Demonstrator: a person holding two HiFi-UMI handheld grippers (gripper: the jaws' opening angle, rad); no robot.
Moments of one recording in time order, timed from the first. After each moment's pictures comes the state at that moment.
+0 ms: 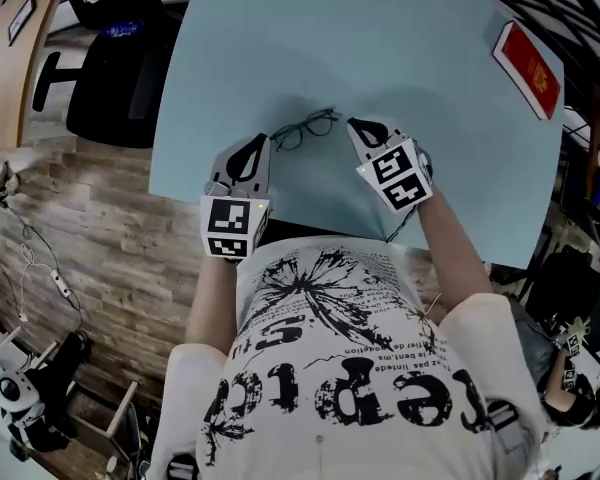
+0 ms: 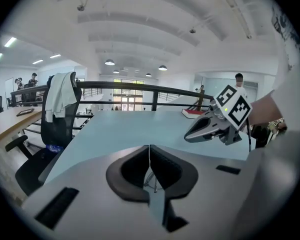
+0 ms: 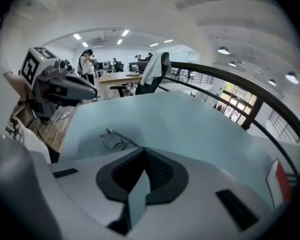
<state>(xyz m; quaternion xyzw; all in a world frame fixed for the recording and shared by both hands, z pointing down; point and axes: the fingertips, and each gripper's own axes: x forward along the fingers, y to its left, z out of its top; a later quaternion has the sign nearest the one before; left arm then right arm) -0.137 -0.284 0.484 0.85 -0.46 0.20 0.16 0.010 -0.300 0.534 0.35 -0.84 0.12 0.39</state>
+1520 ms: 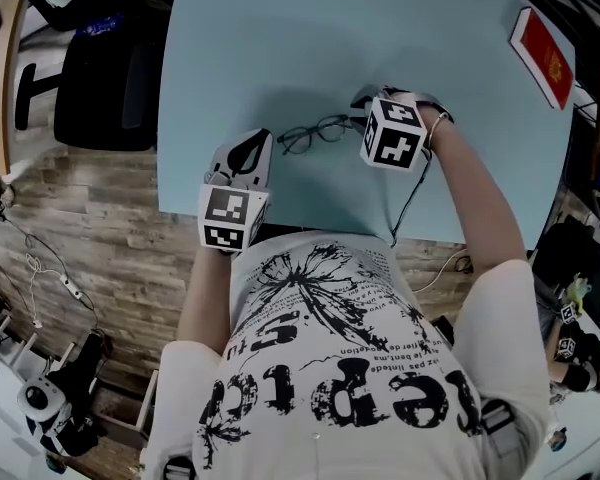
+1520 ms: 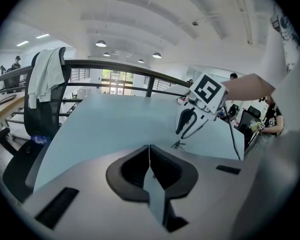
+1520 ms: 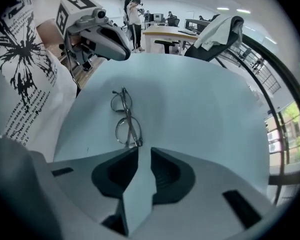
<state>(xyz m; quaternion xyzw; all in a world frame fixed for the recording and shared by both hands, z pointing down) -0.166 -0.331 0.540 0.86 -0.38 0.25 0.23 -0.023 -0.330 0.600 0.04 -0.78 0.05 0.62</state>
